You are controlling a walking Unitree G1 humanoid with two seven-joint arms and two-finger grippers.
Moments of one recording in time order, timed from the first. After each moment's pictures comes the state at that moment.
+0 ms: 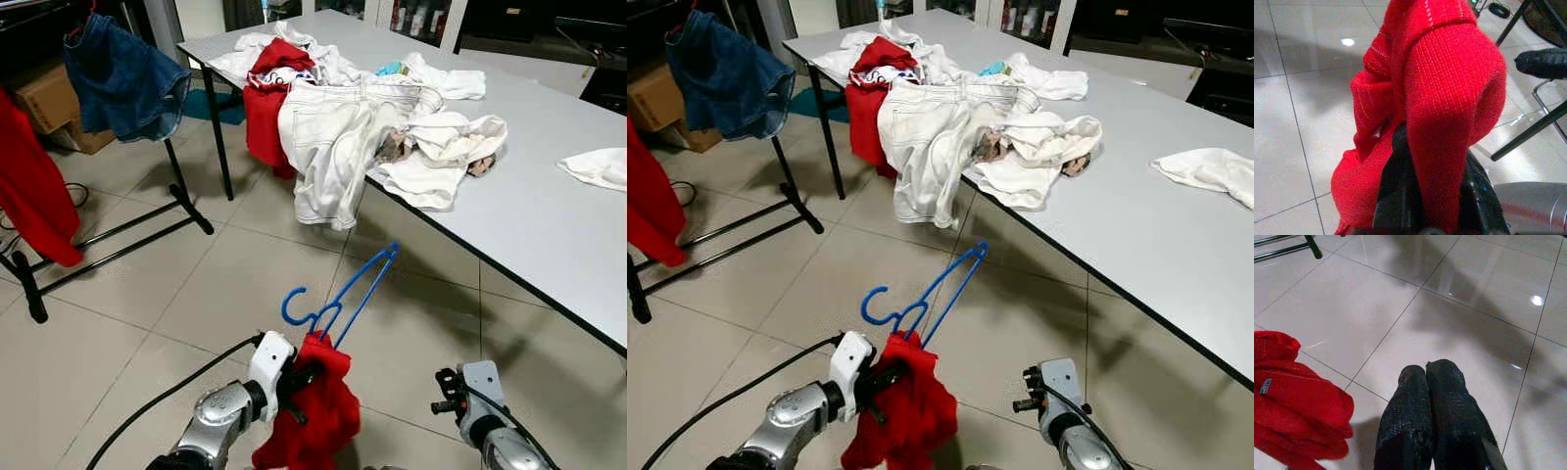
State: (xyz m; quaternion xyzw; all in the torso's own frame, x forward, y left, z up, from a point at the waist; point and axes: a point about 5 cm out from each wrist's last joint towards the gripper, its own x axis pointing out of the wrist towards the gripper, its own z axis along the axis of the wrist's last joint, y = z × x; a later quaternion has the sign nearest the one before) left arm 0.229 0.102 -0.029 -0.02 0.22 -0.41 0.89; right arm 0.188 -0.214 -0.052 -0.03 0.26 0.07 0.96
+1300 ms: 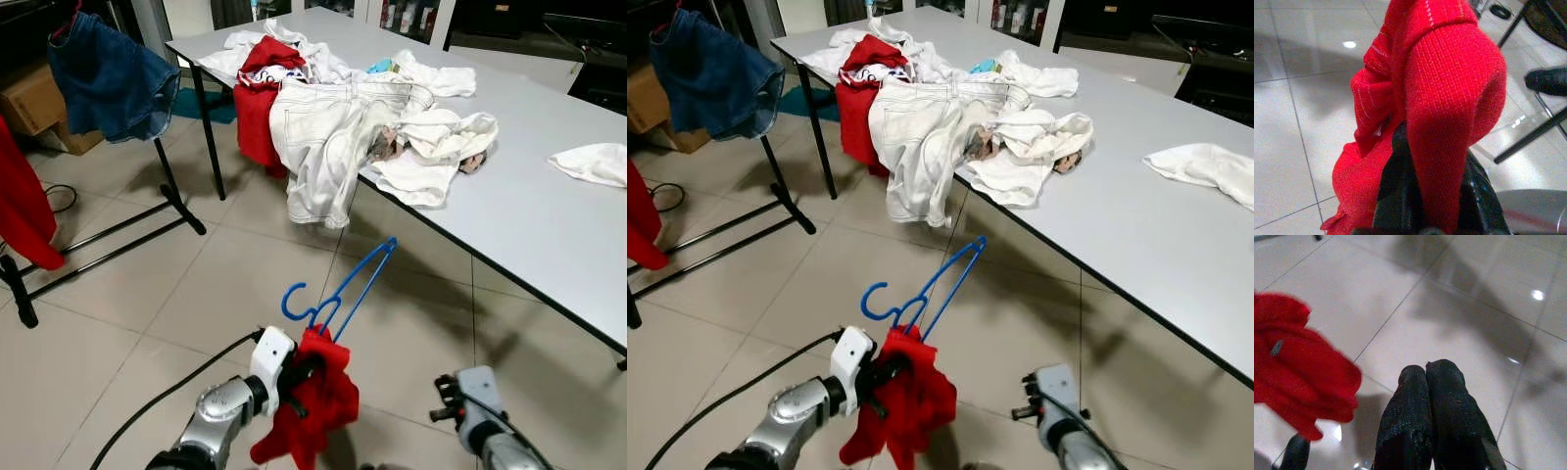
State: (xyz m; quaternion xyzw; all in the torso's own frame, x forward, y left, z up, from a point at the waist) left arm 0.234 0.106 -0.027 -0.01 0.21 -0.39 0.90; right arm 0.181 -0.207 -0.059 -0.04 0.28 0.10 0.95
